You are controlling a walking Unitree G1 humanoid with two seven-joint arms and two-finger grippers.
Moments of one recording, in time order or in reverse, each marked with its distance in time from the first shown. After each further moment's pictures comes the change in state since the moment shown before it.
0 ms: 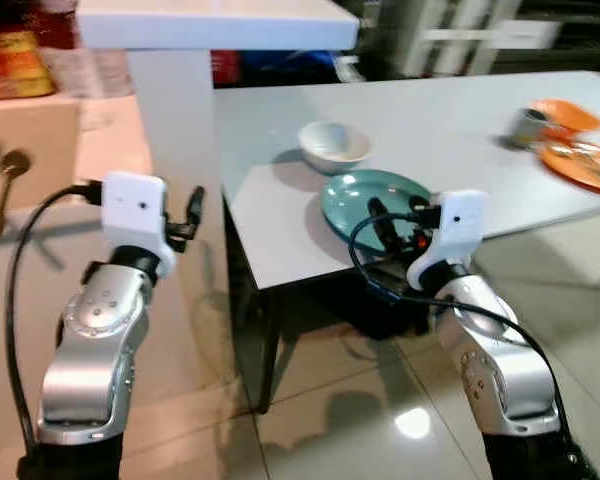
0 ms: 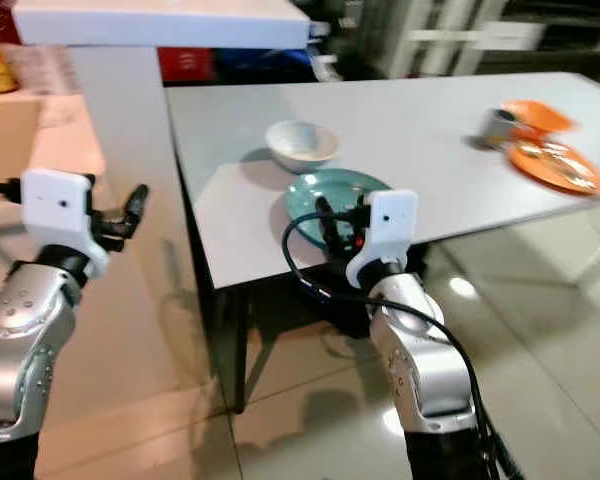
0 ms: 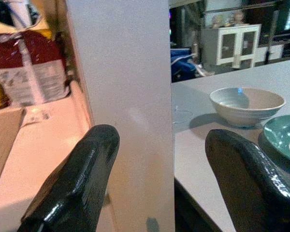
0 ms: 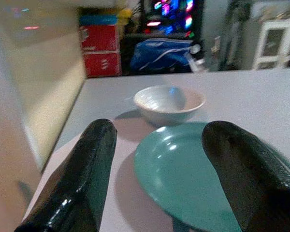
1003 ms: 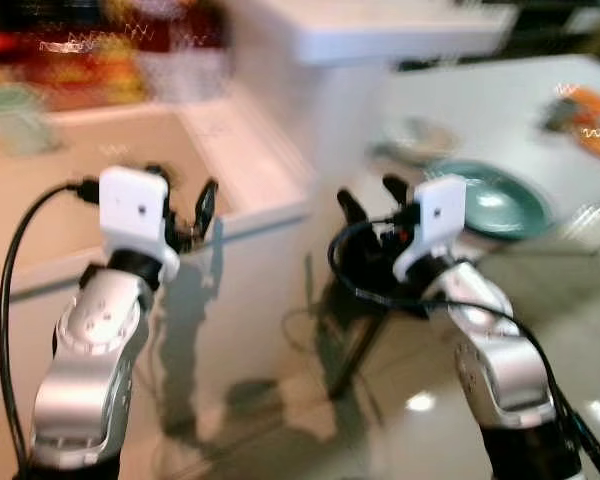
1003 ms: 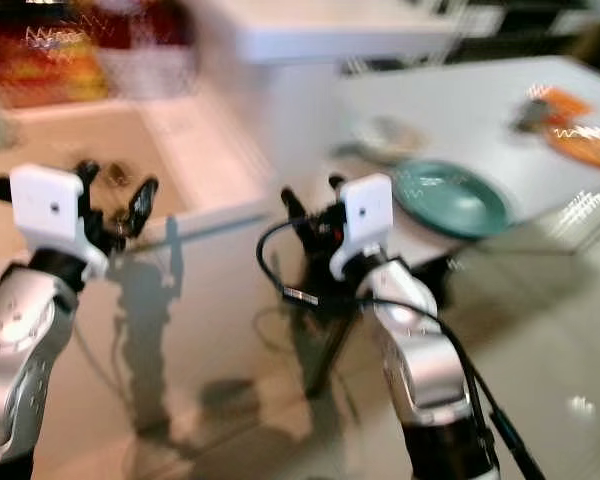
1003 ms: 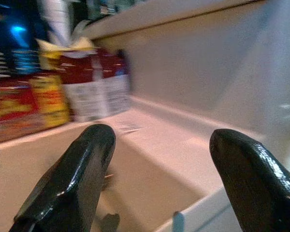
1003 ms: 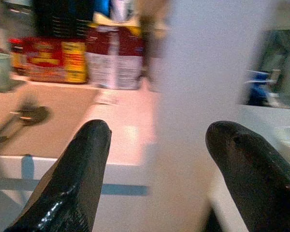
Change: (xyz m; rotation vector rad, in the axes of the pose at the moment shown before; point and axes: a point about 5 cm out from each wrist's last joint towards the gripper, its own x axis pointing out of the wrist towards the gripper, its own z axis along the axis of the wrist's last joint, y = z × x) left arm -0.012 -0.009 0.020 0.021 -0.120 -0.087; right arm 0.003 0.018 0.011 -0.073 -0.090 0.208
